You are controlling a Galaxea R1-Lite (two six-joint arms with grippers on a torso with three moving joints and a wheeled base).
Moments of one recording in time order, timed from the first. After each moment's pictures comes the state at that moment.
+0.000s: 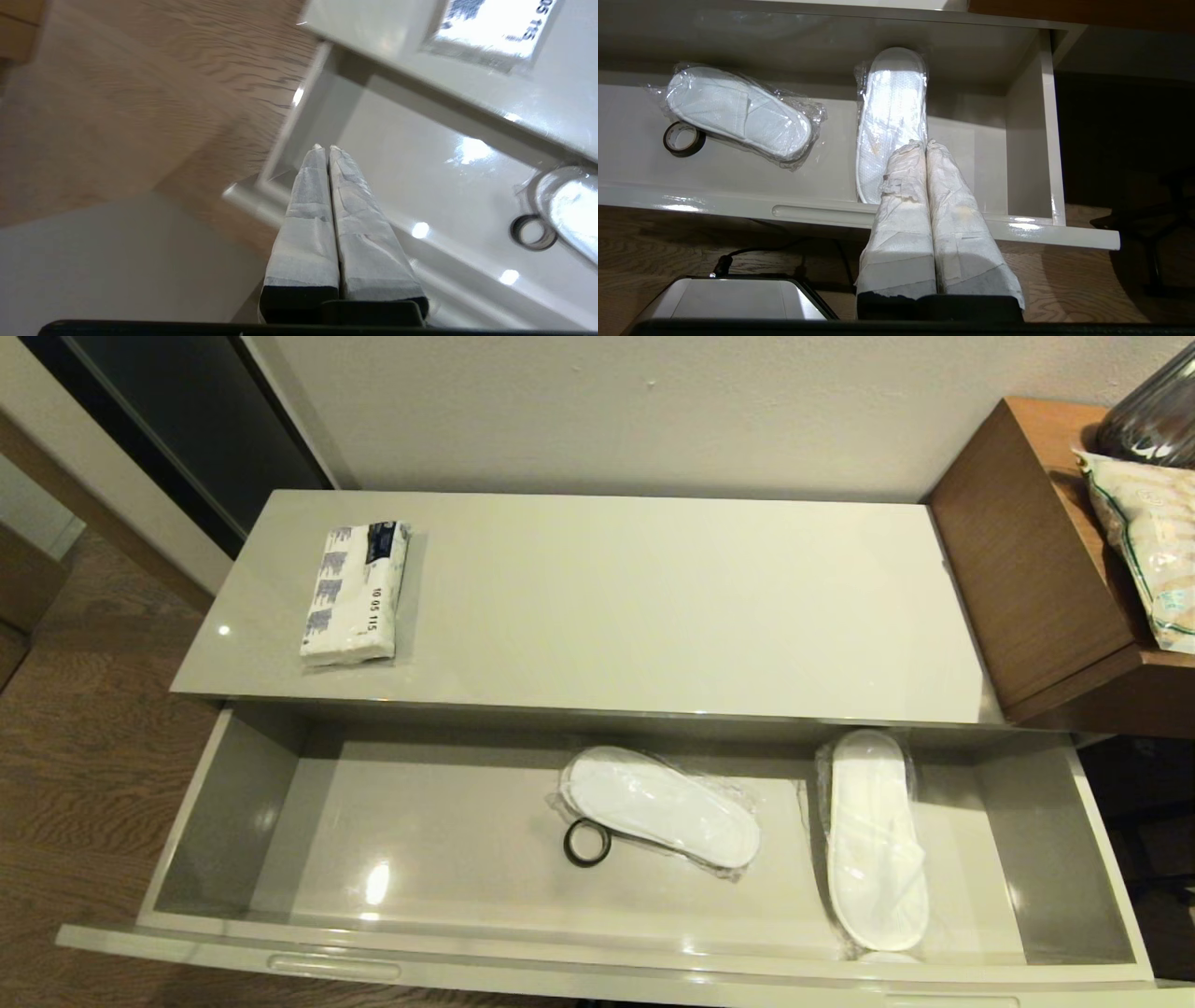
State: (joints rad) left arm 0.05 1.16 -1.49 0.79 0.33 -0.18; right arm 0.01 0.00 0.00 0.00 0.00 -0.04
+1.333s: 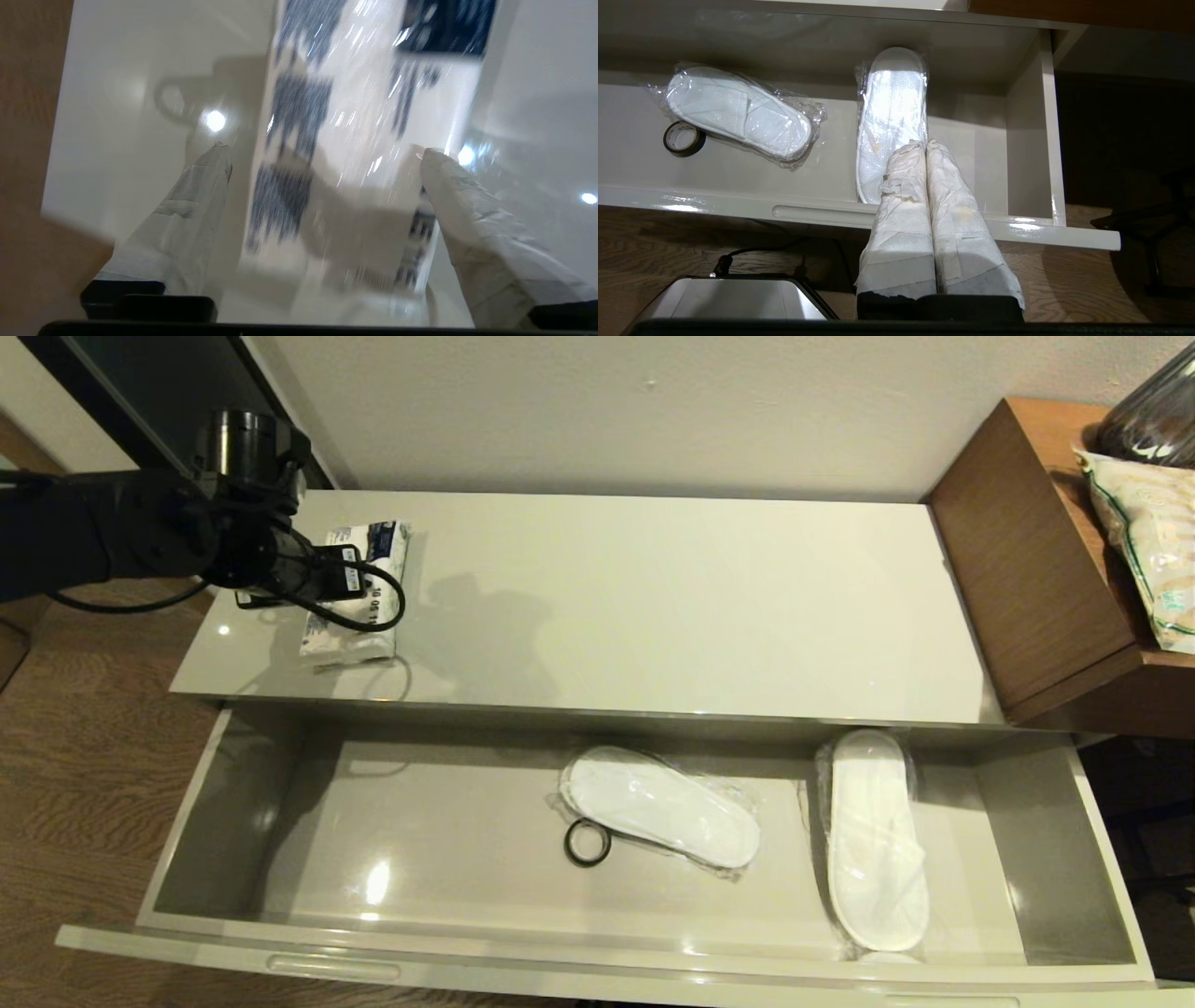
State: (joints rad) left arm -0.12 2.01 -1.92 0.33 0.36 -0.15; right arm 0.01 0.00 0.00 0.00 0.00 -0.04
